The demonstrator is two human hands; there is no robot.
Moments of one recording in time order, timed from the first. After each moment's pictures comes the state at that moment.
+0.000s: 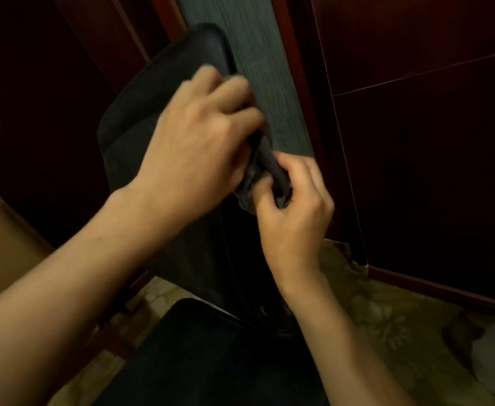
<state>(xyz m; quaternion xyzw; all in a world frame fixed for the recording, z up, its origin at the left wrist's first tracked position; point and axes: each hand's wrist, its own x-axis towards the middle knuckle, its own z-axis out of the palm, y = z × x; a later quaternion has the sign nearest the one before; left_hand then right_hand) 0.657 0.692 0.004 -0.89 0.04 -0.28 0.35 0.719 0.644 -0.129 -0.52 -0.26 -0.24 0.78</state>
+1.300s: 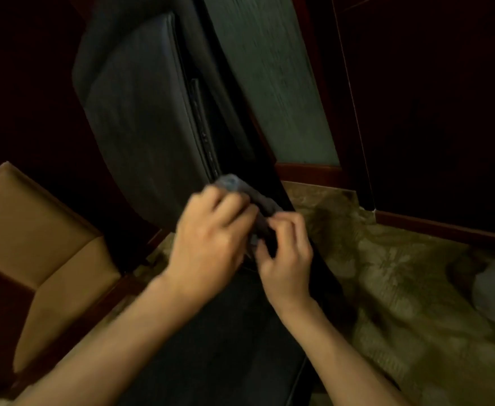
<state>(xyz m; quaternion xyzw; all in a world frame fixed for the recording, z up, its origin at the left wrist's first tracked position) 0.589 0.684 -0.163 -0.93 -0.02 -0.22 0.29 0.666 0.641 -0.291 -0.58 -0.33 -0.17 0.72</state>
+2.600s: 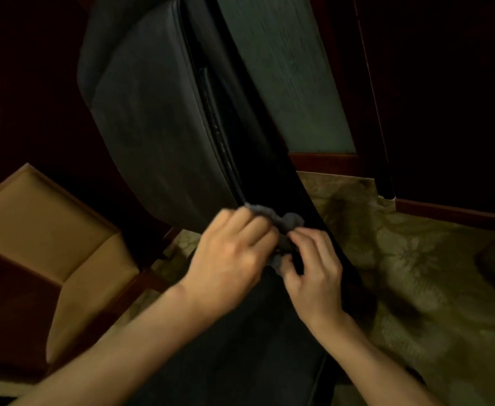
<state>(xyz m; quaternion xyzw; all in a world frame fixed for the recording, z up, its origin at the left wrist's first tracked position) 0.576 0.684 -0.169 -0.95 0.03 -0.12 0.28 0.658 0.630 -0.317 -0.61 -0.35 -0.19 0.69</state>
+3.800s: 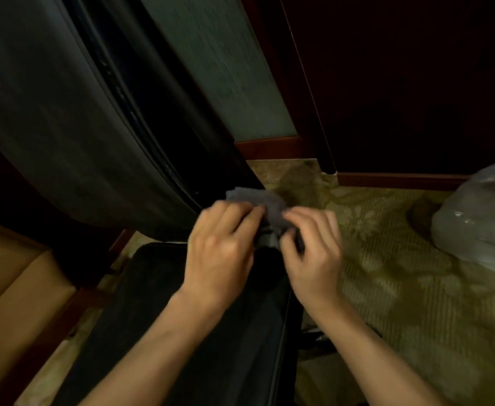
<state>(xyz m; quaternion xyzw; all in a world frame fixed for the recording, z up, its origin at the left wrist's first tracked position) 0.598 0.678 -0.273 -0.96 -0.01 -0.23 0.17 0.680 0.590 -0.377 -0.67 -0.28 -0.24 0.64</state>
